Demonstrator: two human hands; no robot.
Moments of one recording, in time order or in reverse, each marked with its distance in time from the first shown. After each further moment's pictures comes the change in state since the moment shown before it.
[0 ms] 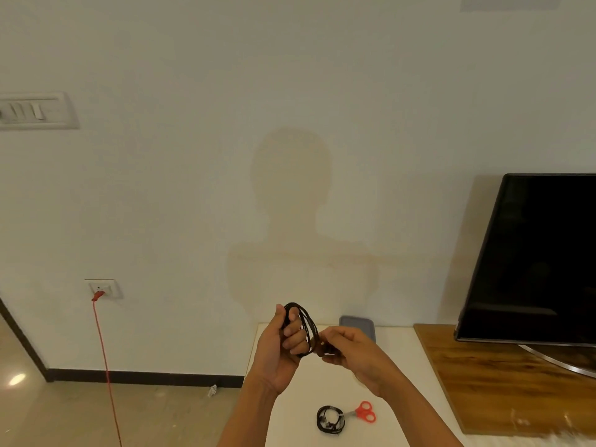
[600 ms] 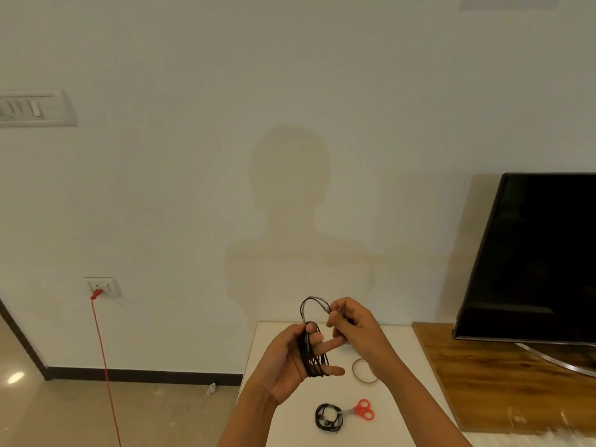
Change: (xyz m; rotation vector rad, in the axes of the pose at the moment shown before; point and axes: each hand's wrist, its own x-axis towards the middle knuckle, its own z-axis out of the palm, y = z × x) left_hand -0.016 -0.011 0.006 0.142 -0.115 -0.174; right_hand 0.005 -0.015 -0.010 -0.157 0.218 -0.189
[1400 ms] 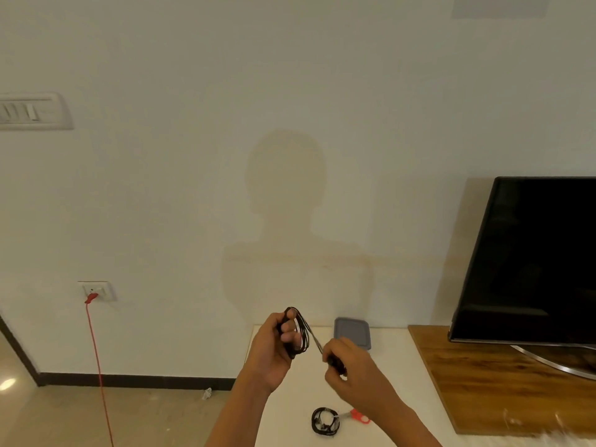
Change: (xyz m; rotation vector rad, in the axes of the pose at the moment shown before) left_hand 0.015 0.017 -0.009 -0.061 0.241 0.120; right_hand -0.032 0.048 0.003 -0.623 -0.073 -0.400
